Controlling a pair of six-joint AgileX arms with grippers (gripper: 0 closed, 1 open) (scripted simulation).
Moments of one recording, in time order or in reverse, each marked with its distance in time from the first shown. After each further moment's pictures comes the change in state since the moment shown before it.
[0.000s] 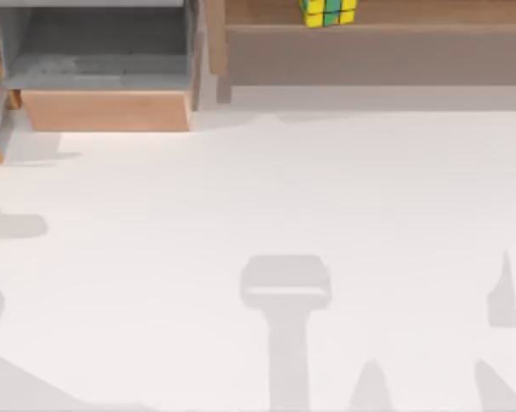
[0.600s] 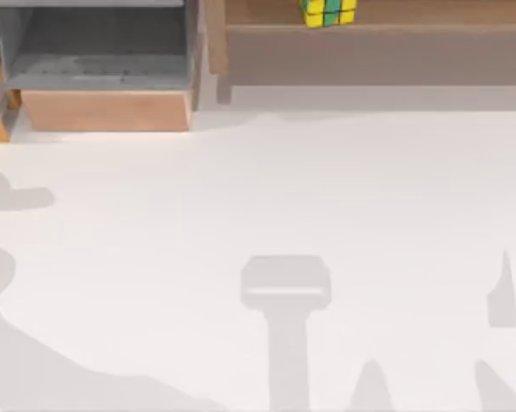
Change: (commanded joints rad) left arm -0.053 0.067 0.140 -0.088 -0.050 -0.002; right arm 0.000 0.000 0.000 0.000 0.000 0.000
